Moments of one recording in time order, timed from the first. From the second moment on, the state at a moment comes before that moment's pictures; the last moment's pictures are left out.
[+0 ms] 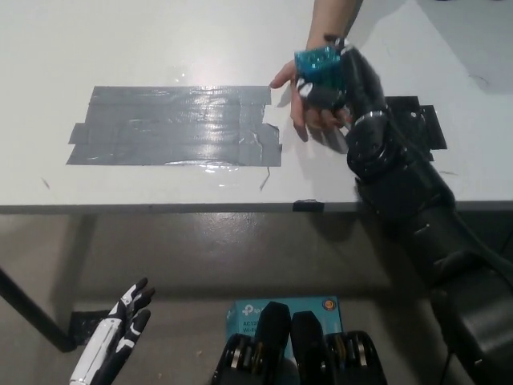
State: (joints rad) left_arm 0.09 0.25 -0.06 0.01 0.09 -0.15 -0.14; right_arm -1.11 -0.04 0.21 1.16 -0.32 0.05 -0.30
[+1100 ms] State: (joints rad) left_arm 0.11 0.25 -0.06 0.00 0.11 -0.15 -0.14; right_arm -1.00 -0.09 0.19 0.67 -0.31 0.14 -0.14
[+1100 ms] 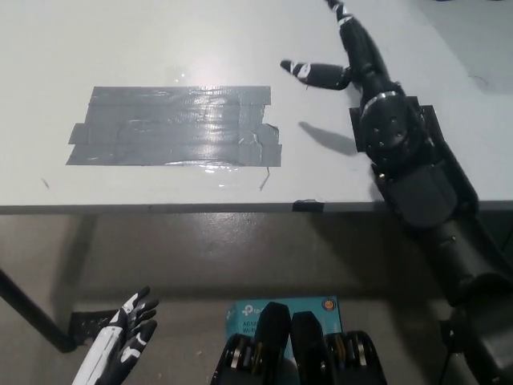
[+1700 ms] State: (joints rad) left_arm 0.09 0.24 -0.06 0.03 0.11 -0.15 -0.14; right_arm -0.56 -0.17 0.17 0.10 -0.31 0.21 -0.09
